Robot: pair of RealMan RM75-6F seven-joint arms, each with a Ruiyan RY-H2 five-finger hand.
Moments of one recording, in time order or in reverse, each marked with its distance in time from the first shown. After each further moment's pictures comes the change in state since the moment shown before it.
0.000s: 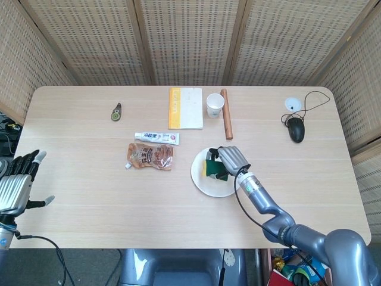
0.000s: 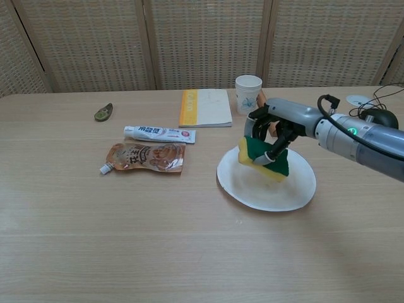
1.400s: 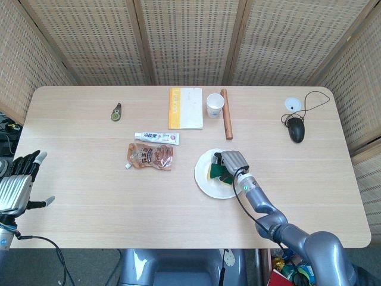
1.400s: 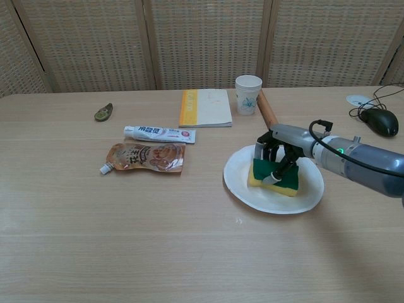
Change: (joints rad) left arm 0.001 0.001 0.006 -0.004 0.007 0.002 -0.006; right arm 0.019 -0.136 -0.001 0.237 0.066 -0.138 -0.036
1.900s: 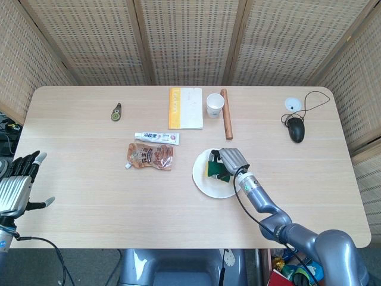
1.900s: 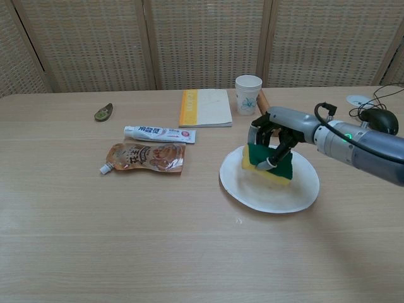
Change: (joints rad) left arm 0.008 0.008 0.005 -0.009 0.019 0.014 -0.013; right arm -0.011 0.114 0.007 -0.178 -0.068 0.110 0.046
